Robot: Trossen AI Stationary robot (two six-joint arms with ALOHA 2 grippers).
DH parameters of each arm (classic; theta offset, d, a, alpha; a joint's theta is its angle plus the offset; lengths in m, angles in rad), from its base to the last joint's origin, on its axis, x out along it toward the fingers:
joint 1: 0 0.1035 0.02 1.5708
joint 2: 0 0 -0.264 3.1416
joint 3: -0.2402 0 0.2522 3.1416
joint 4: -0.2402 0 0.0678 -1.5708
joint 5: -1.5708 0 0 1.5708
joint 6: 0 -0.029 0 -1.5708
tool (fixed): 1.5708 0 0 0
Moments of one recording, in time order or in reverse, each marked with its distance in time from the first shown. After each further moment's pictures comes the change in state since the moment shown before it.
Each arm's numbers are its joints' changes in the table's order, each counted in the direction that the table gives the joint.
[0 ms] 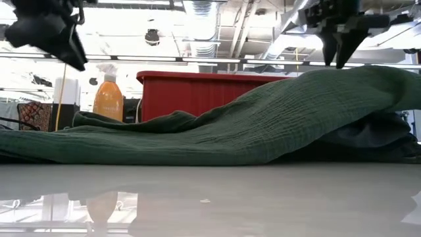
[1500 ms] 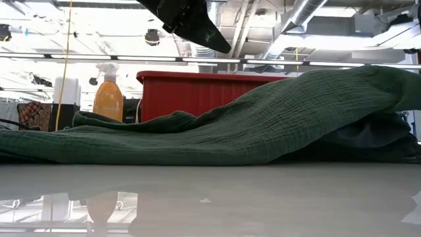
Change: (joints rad) left arm 0.331 -0.119 -0.010 1.522 -0.246 -1.254; right arm 1.016 0.273 0.507 0.266 -0.025 -1.798
